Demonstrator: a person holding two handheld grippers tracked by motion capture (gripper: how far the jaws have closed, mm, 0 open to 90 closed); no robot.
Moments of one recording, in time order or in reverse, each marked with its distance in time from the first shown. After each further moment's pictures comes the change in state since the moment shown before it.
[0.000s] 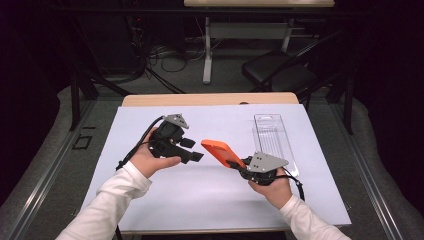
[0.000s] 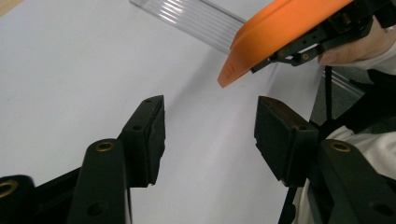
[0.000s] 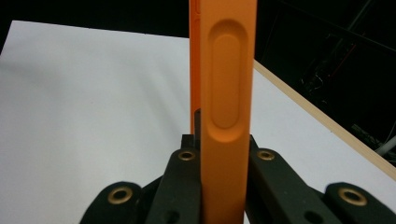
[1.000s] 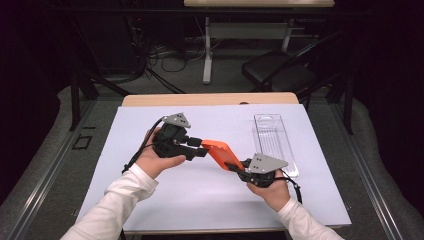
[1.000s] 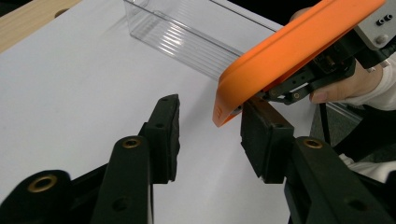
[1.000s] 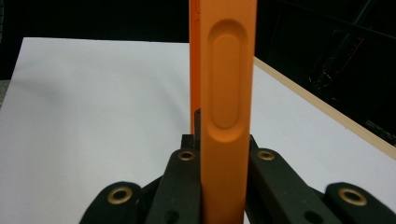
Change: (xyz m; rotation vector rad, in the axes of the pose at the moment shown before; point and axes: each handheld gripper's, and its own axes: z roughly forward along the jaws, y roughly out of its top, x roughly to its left) left arm -0.006 0.002 0.005 -0.114 0.003 0.008; right arm 0.005 -0.005 0.003 -0.026 0.015 0.065
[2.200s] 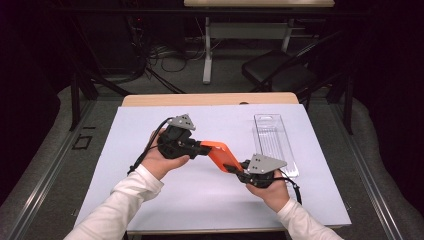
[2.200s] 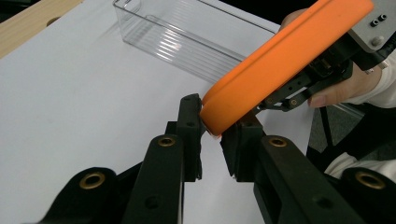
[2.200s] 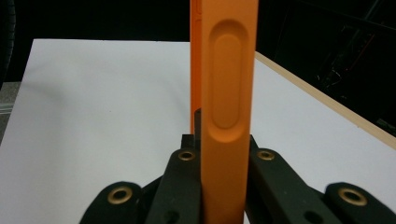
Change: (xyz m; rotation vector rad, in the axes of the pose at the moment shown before) left arm -0.005 0.001 0.009 -0.010 -0.010 0.034; right arm 0.001 -0.001 0.002 0.005 0.028 0.013
